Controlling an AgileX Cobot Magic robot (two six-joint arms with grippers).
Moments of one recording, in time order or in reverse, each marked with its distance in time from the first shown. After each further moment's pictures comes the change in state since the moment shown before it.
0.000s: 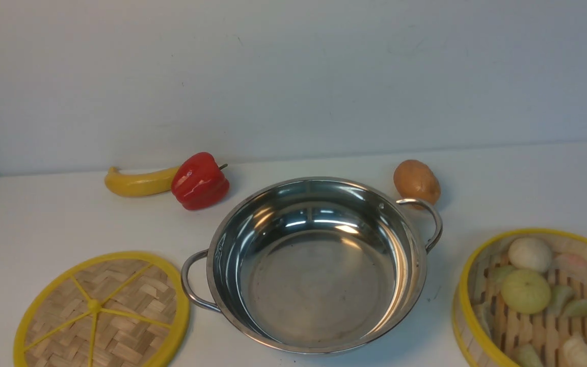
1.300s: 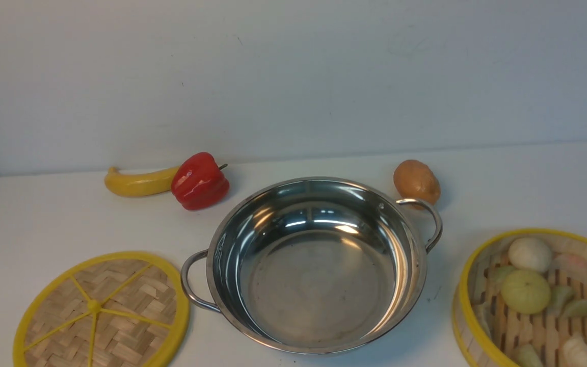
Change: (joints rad) right arm 0.013 0.000 0.000 0.596 -0.170 0.206; left arm 0.000 0.000 0.000 -0.570 -0.207 -0.305
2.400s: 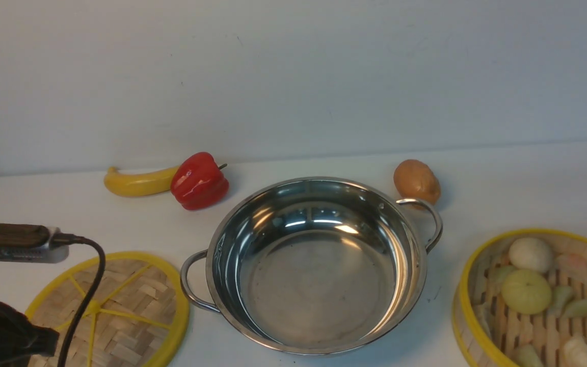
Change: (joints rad) right arm 0.000 1.239 -0.876 -0.544 0.869 -0.361; left arm 0.000 1.180 -0.741 0.449 0.828 0.498
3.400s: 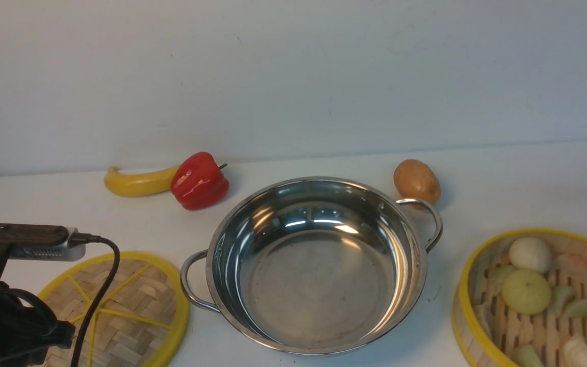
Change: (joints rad) right arm 0.000 0.469 -0.114 -0.033 -0.121 -0.037; left arm 0.000 0.071 -0.002 -0.015 -0.055 0.000
